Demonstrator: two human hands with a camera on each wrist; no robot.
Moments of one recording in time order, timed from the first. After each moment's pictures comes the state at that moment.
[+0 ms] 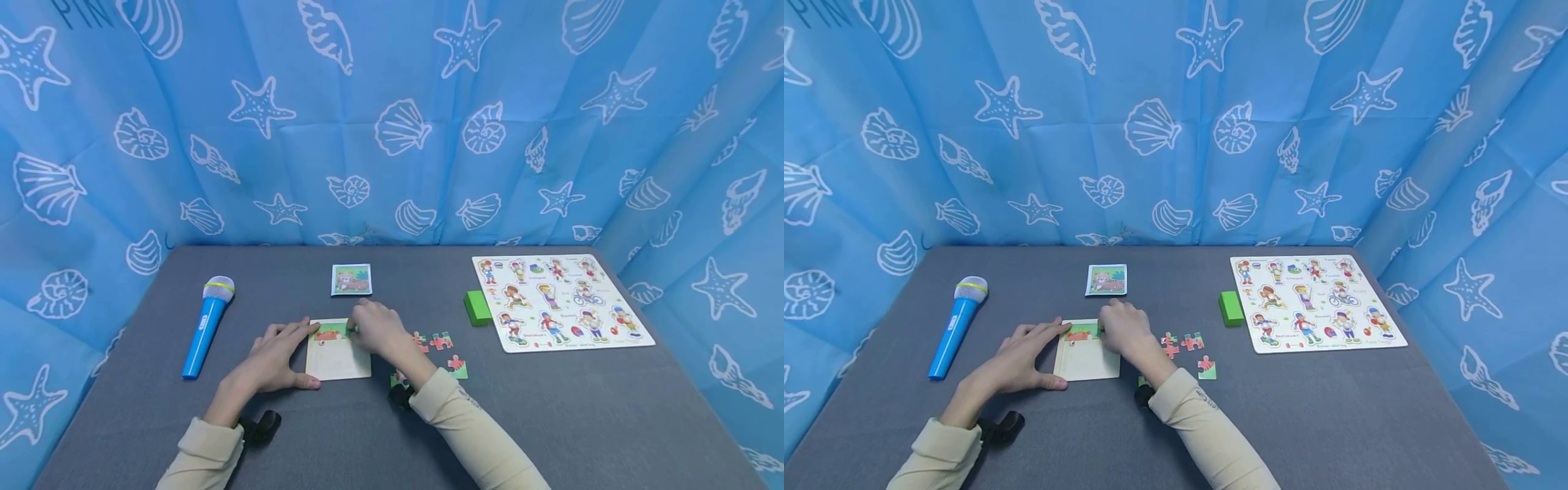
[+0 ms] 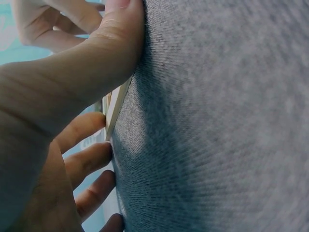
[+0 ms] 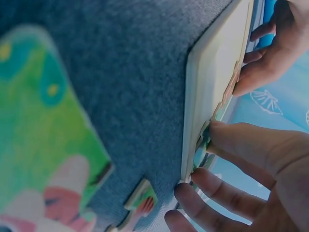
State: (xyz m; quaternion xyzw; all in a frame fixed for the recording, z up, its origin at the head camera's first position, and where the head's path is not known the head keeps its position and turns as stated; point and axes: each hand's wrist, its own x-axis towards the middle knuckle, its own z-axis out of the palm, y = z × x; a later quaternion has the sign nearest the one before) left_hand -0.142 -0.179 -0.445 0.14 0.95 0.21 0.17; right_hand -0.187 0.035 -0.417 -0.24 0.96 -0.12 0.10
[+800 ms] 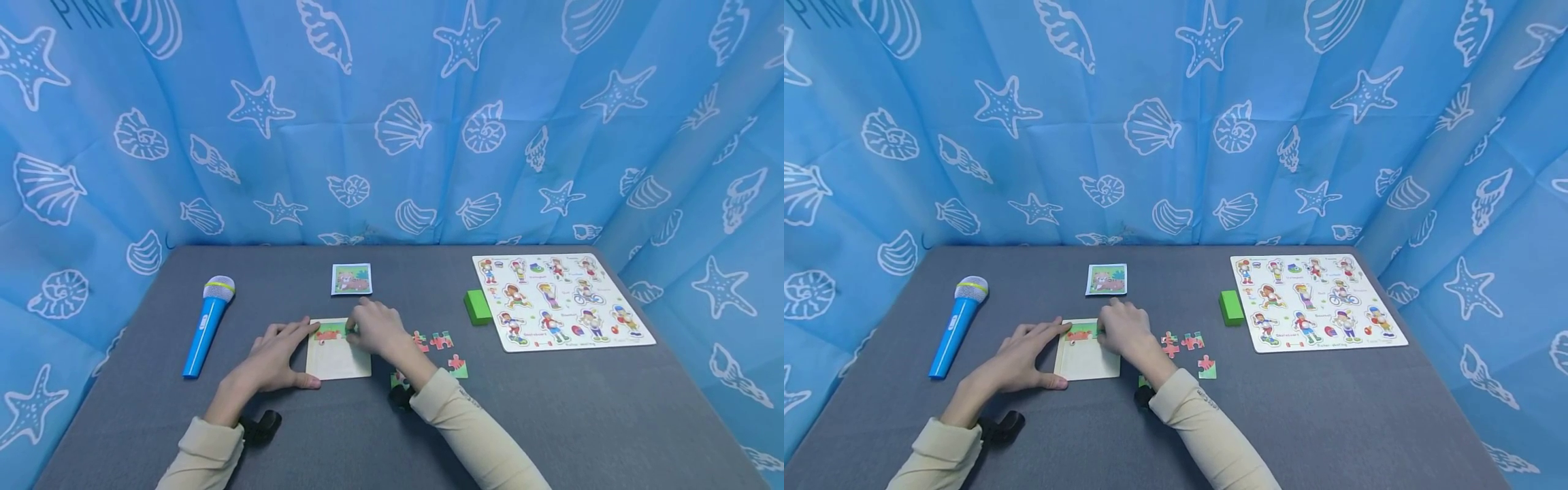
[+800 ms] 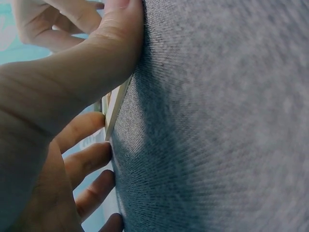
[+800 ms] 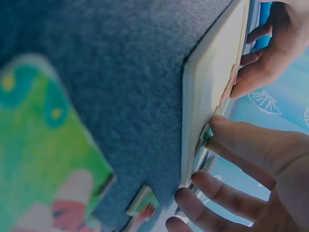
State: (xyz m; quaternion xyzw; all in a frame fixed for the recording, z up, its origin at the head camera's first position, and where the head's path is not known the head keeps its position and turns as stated) left_hand -0.144 -0.180 -0.448 0.13 0.96 0.20 0.17; right_hand -0.185 0.037 -0.418 -0.23 0.96 -0.13 0.10
